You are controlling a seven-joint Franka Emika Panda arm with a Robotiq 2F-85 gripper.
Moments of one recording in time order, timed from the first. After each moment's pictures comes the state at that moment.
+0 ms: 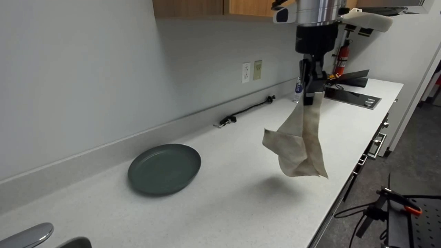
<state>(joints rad) 0.13 -0.17 0.12 -2.14 -0.13 1.89 -0.26</state>
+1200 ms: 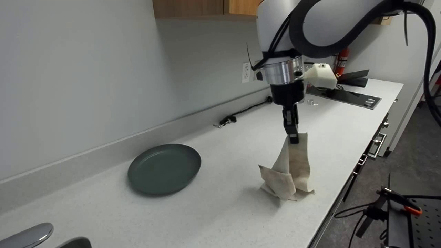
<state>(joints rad) 0.11 0.13 0.09 -2.08 -0.08 1.92 -0.07</state>
